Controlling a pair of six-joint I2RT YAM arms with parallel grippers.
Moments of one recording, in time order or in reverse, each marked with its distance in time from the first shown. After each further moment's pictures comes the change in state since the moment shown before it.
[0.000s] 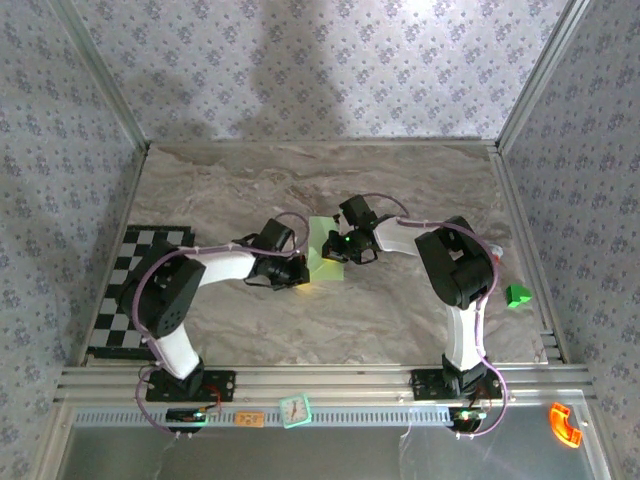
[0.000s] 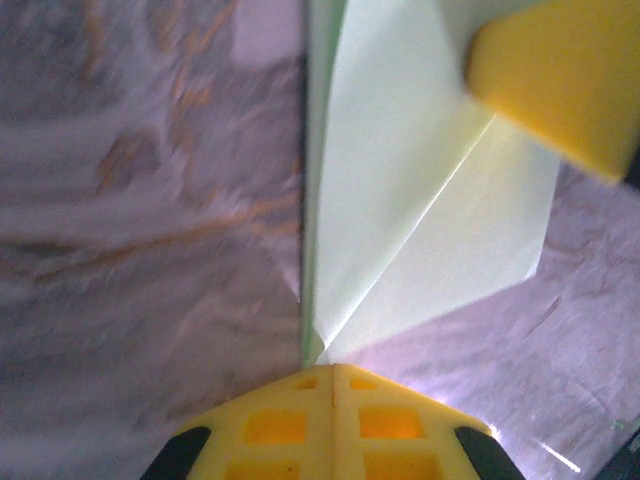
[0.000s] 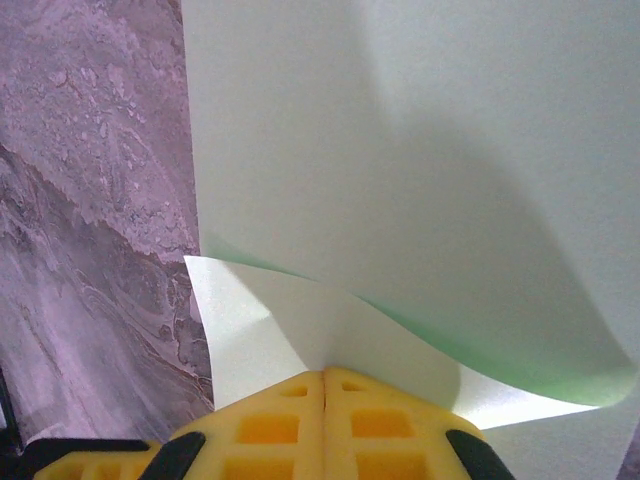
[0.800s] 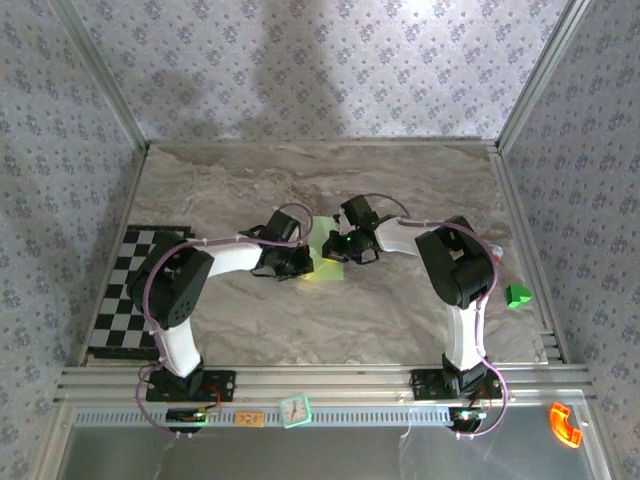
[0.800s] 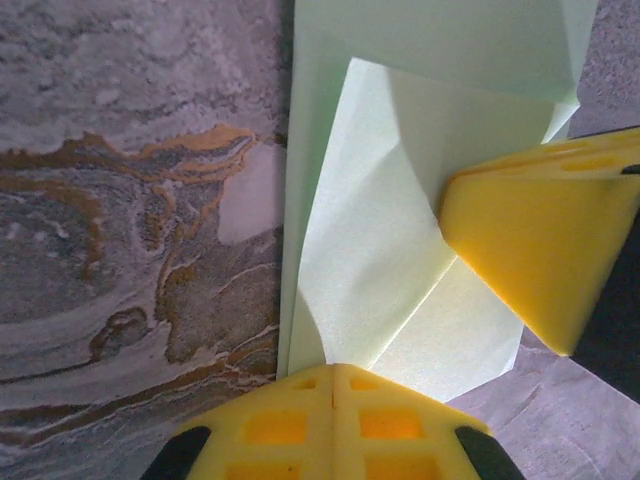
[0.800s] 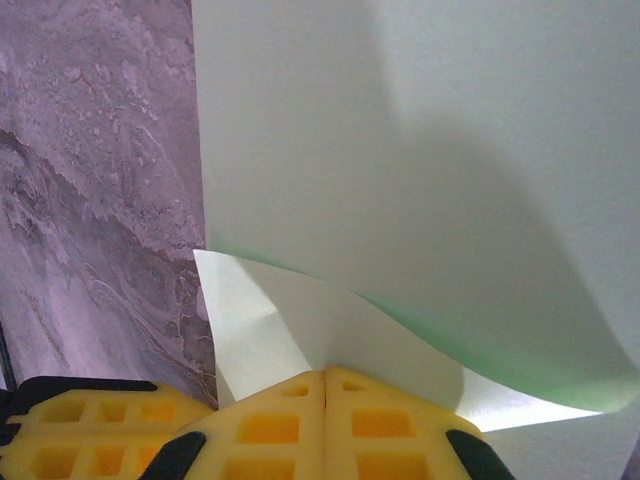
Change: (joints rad) left arm 0.002 0.108 0.114 0.014 -0.052 -0.045; right arm -0.006 -0.003 -0.007 0.026 -0.024 -0.026
